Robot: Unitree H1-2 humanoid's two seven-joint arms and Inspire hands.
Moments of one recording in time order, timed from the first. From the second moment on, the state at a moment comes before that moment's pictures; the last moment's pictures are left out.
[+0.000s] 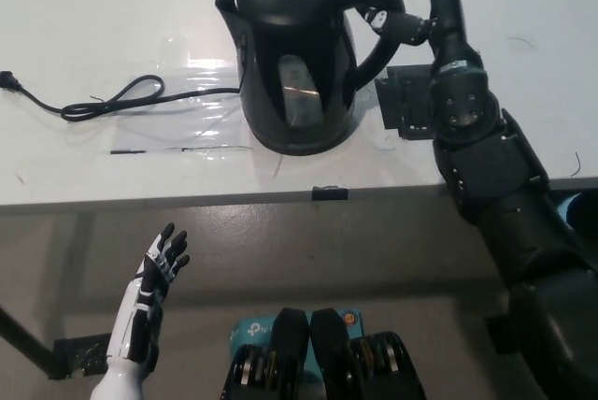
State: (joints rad) left_arm -0.05 0.10 0.00 0.22 -0.06 -0.39 -0.09; right_arm -1.11 -0.03 0.02 1.06 -0.24 -0.22 -0.32
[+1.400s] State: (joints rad) left_arm -0.03 0.10 0.00 0.23 -0.10 -0.42 -0.11; right_arm -1.22 -0.03 0.12 1.25 -0.33 -0.29 -0.69
